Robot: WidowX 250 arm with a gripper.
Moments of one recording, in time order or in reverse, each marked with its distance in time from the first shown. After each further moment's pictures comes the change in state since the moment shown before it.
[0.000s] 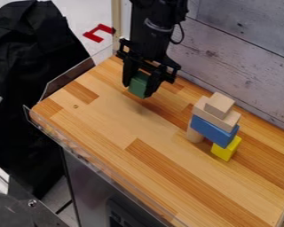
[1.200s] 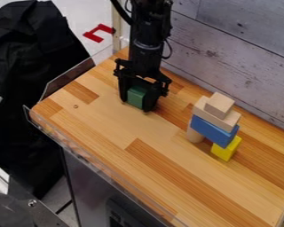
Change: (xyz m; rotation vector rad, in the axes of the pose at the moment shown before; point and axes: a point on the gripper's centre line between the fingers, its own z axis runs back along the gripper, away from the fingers) arm 0.015 0.003 -0.040 -0.108 -0.031 -0.041
